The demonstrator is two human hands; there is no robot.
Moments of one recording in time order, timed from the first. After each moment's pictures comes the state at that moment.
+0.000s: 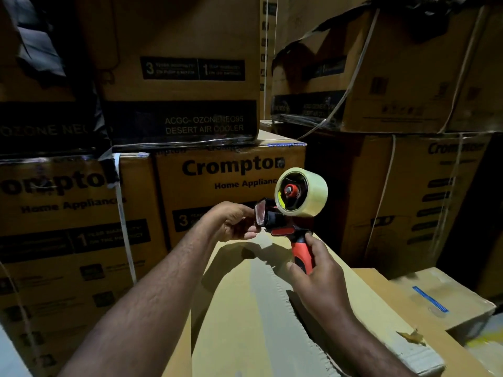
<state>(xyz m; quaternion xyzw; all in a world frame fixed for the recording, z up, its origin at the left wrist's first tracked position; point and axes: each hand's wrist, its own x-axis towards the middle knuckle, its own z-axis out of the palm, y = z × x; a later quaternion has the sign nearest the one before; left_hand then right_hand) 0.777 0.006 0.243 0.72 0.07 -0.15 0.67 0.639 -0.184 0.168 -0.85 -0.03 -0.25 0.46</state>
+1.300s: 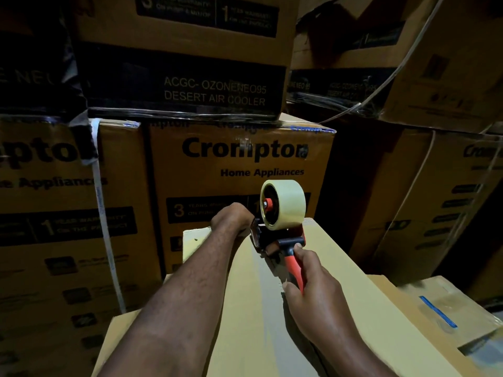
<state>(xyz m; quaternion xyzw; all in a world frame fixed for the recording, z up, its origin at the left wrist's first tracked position) 0.912 0.028 0.161 0.95 0.11 0.01 0.31 0.697 -0.135 0.160 -0.93 -0.02 -0.13 0.34</state>
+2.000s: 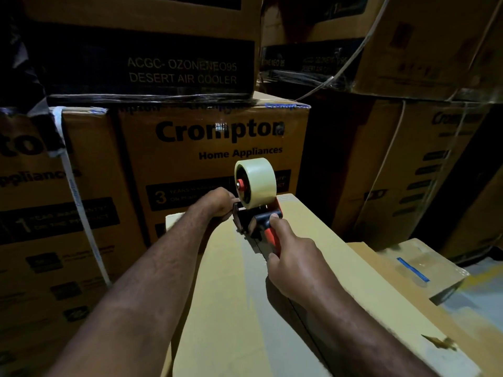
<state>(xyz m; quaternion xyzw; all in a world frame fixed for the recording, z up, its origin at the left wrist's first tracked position) 0.916 0.041 0.152 0.96 -0.07 -0.04 0.27 0.681 -0.131 0.187 -0.96 -0.01 -0.07 0.27</state>
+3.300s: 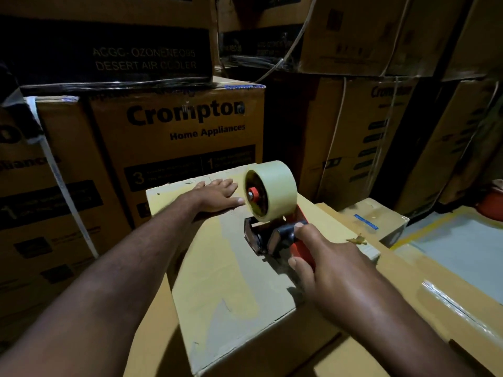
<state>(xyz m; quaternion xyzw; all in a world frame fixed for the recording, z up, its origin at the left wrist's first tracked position) 0.822 0.008 0.144 0.96 -0.26 -0.06 -0.02 0.492 -0.169 0.213 -0.98 0.05 -0.06 0.19</state>
